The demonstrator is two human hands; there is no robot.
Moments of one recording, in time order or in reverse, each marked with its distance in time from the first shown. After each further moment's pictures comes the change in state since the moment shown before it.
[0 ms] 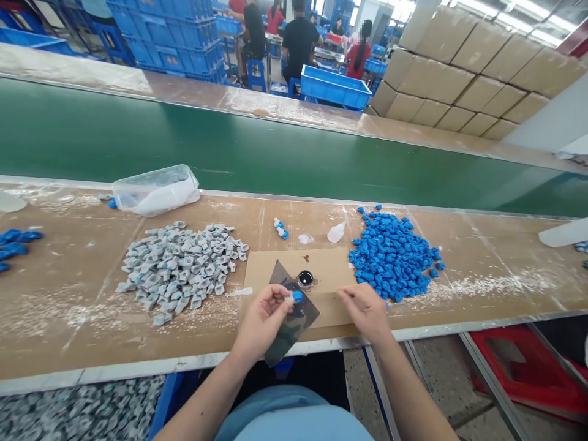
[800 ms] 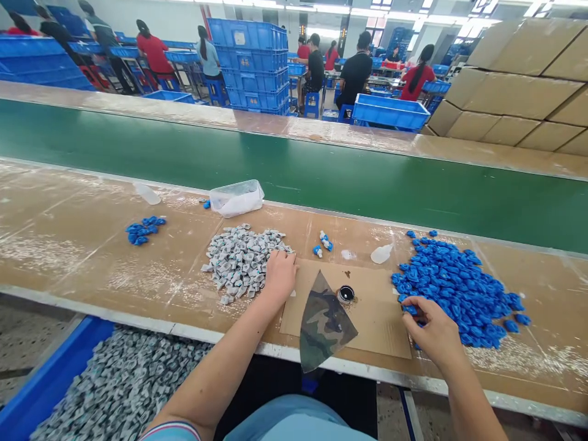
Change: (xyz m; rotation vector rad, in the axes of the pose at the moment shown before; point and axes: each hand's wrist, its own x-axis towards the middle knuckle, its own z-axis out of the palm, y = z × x) left_hand 0.071 0.028 -0.058 1.367 0.357 0.297; right_hand 0.028 0.045 -0.026 -0.221 -0.081 0.105
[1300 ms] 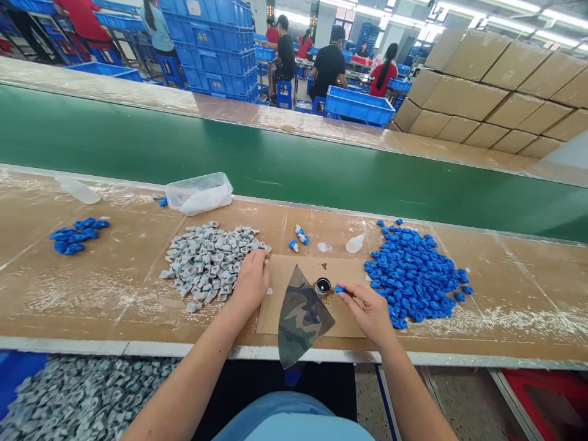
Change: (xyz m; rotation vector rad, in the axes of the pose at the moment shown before) left_hand -0.015 -0.012 0.005 -0.326 0.180 0.130; right_hand -0.002 -0.066 0.030 0.341 0.005 -0.246
